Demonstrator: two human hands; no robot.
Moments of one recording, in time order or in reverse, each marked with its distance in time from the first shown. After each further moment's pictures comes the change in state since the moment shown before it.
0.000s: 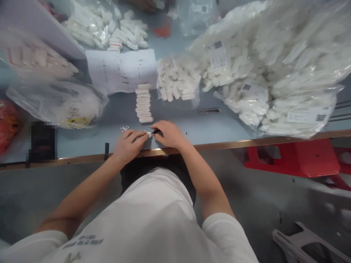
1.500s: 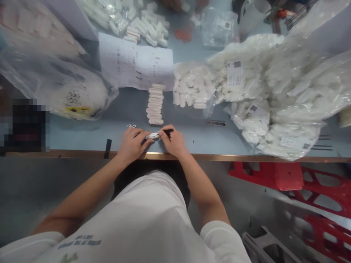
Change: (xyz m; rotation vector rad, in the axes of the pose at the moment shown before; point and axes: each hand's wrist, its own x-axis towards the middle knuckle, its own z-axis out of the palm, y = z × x) left_hand -0.004 -0.001 0.011 -0.111 0.093 -0.308; right_hand 0.003 -0.023 0.019 0.040 0.148 0.345
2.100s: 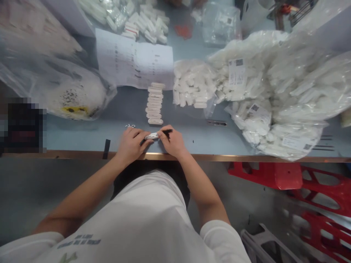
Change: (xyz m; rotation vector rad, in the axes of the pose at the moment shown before) left_hand 0.001 0.000 0.000 -0.015 -0.005 0.014; right_hand 0.002 0.004 0.002 -0.024 0.007 -0.063
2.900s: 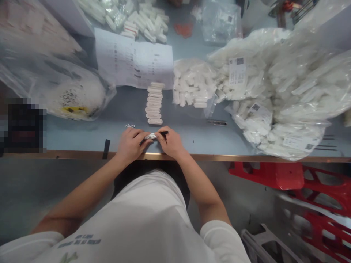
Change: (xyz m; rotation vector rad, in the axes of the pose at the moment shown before) left_hand 0.002 -0.001 -0.001 0.021 0.019 0.028; right_hand 0.000 0.001 0.007 -0.028 -0.052 -0.057
